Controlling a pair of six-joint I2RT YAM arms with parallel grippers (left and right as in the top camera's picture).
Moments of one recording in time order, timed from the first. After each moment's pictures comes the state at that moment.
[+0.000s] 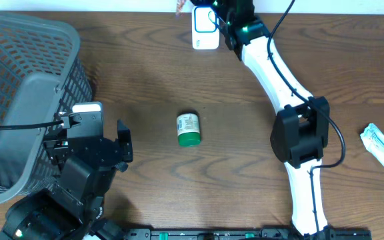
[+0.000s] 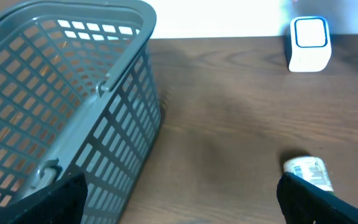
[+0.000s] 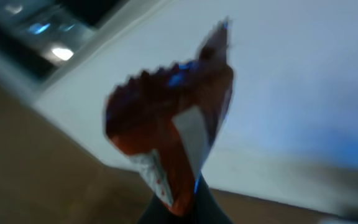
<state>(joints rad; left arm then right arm) -0.65 0.82 1.25 -1.16 -0.68 -0.38 0.36 2.37 2.16 0.17 -0.29 0.58</state>
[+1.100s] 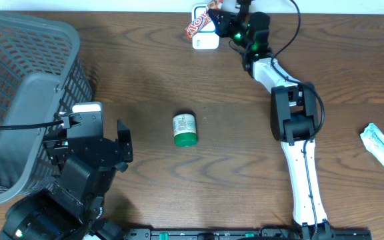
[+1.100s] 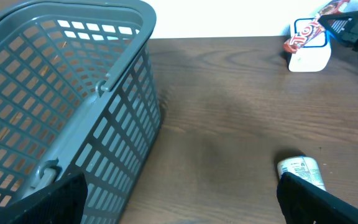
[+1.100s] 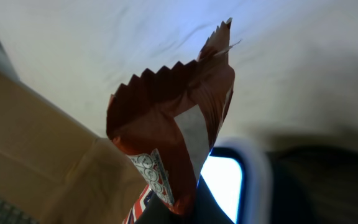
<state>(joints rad) -0.65 0.82 1.25 -1.16 -0.68 -0.38 0.19 2.76 2.12 0.61 -0.60 0.72</state>
